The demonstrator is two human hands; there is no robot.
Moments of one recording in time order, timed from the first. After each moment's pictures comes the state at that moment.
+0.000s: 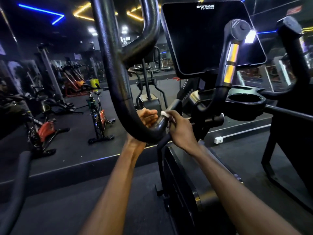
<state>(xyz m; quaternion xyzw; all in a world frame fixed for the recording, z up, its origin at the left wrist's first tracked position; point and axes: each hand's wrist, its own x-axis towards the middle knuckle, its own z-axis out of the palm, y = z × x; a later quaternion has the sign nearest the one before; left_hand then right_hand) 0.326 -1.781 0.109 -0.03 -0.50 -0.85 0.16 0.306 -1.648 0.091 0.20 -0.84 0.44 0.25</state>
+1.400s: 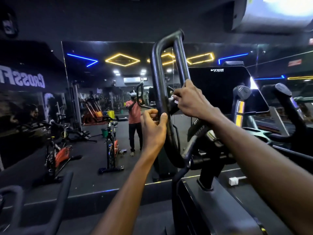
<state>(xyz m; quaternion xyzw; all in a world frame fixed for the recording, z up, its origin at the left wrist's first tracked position) 0.426 -1.810 0.230 -0.04 -0.68 -0.58 0.44 0.381 -1.679 0.319 0.29 -0.86 0.18 0.37</state>
